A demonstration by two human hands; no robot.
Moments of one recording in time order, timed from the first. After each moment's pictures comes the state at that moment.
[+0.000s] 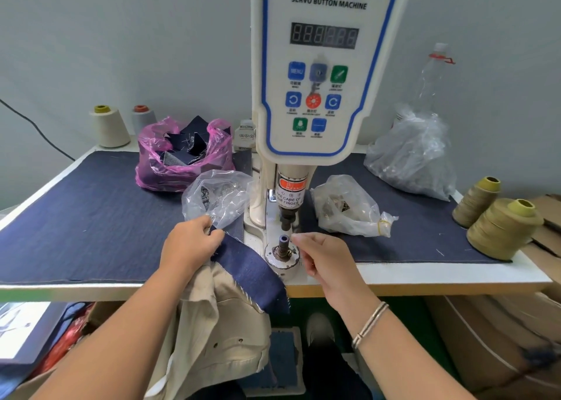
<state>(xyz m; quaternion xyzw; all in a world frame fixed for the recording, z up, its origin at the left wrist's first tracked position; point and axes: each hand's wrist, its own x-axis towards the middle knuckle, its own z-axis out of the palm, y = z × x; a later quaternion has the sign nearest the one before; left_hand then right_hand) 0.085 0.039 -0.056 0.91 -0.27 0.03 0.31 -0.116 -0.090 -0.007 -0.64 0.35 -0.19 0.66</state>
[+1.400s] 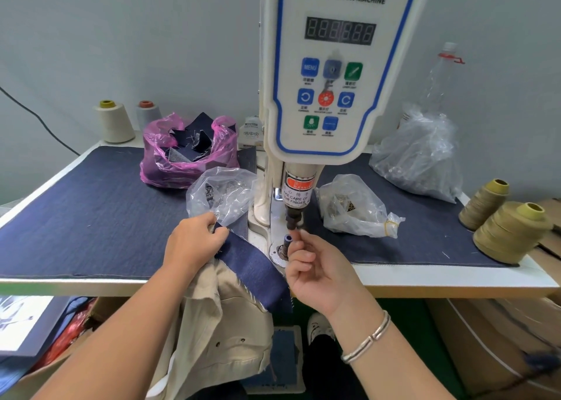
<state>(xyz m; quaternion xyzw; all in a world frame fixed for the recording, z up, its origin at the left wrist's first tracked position) 0.085 0.042 -0.057 0.90 -0.28 0.04 0.33 -0.109 -0.070 0.009 -0.11 0.29 -0.10 0.94</state>
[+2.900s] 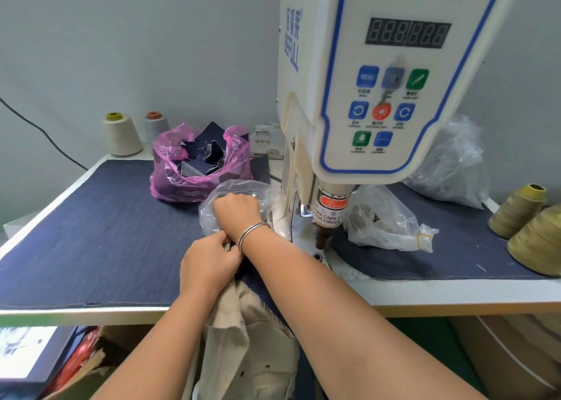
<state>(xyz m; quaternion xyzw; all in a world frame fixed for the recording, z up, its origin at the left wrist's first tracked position) 0.089 0.042 -0.061 0.90 -0.26 0.04 0.35 0.116 -0.064 -0.029 -0.98 0.12 -0.13 -0.06</state>
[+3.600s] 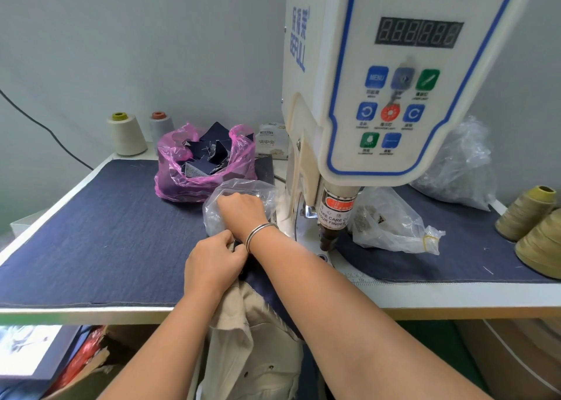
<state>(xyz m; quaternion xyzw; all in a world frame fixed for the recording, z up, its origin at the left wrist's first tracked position) 0.089 0.041 -0.063 0.90 -0.25 0.04 0.35 0.119 -0.069 -0.034 -0.98 0.11 -0.14 -0.04</state>
